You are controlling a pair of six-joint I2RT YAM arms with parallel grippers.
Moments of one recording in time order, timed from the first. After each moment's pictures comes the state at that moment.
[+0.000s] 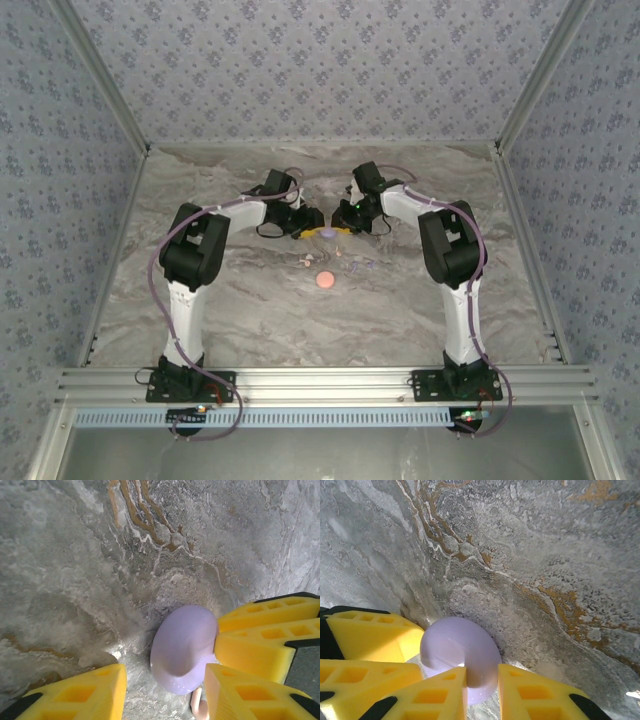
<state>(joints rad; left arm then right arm) -0.44 2.16 1.45 -0.30 0.63 -0.66 0.40 2.16 1.55 -0.53 -0.48 0.56</state>
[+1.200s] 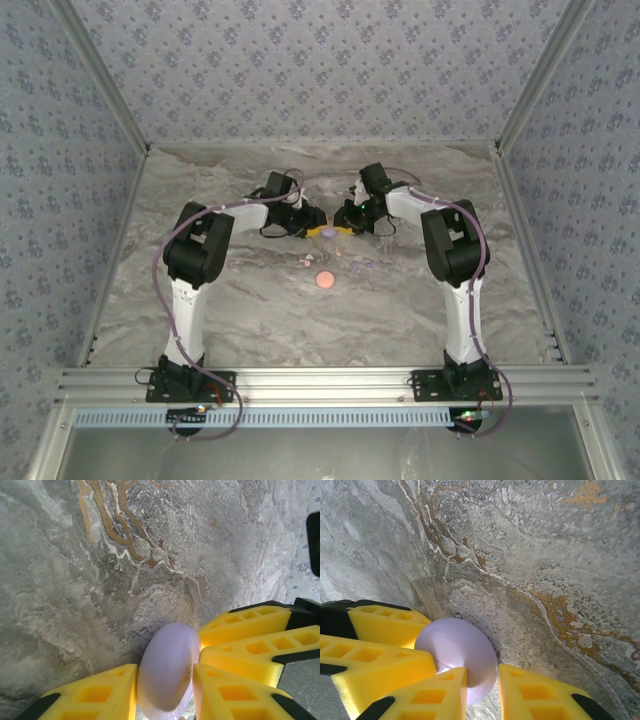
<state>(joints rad) -0.45 2.20 1.43 -0.16 0.71 -0.78 0.37 2.17 1.52 -0.48 -0.57 0.56</state>
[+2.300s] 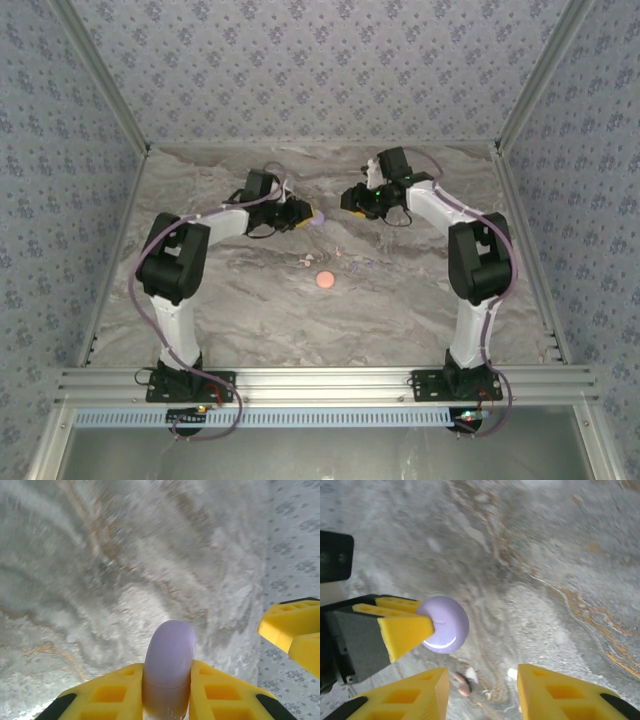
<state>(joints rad) -0.39 1.95 1.23 -0.01 0.65 -0.79 0.32 1.92 1.46 -0.49 -0.60 0.47</state>
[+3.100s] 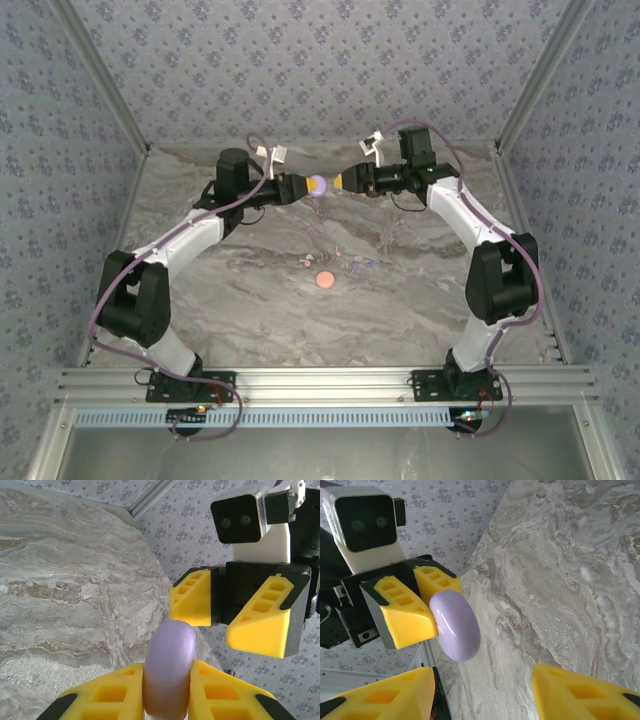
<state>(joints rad) -0.39 1.62 1.15 0.15 0.79 -0.65 0.28 1.76 1.48 -0.39 -1.01 0.33</state>
